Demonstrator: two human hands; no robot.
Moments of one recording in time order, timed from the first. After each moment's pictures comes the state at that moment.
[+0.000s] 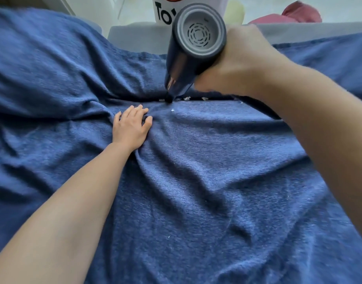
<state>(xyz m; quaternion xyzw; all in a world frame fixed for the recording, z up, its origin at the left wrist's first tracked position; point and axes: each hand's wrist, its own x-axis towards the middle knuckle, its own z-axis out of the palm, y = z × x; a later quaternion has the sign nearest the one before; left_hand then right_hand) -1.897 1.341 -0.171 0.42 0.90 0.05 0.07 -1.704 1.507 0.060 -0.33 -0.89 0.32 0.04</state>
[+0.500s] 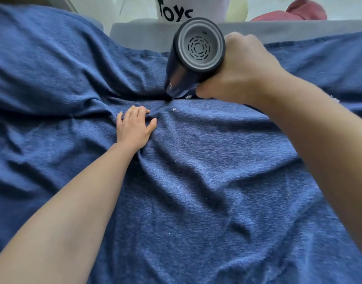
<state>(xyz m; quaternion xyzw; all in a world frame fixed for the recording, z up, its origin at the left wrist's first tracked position) -1.885 1.344 -0.166 0.40 0.91 0.05 0.07 -1.698 1.506 0.053 -0.32 -0.89 0.32 0.05</state>
